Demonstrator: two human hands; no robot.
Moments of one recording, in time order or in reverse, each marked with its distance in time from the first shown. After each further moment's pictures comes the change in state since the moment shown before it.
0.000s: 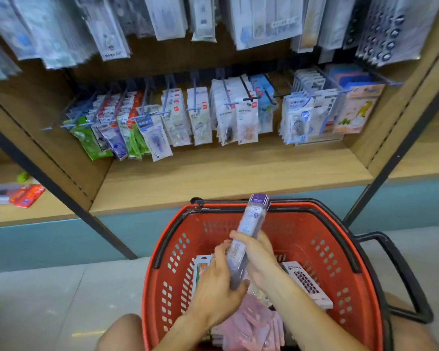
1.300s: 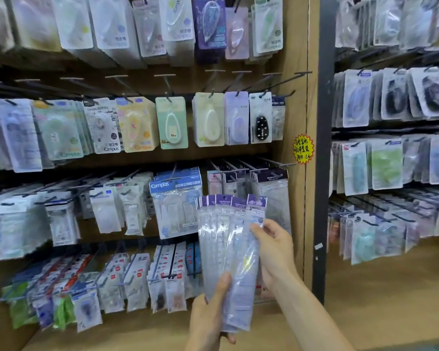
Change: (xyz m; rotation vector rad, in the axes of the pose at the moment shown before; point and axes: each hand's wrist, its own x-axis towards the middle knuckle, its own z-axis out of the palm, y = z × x) left_hand 0.150 0.325 -0.044 -0.922 0.176 0.065; right_hand -0.068 -0.414 -0.048 -0.061 -0.078 -0.888
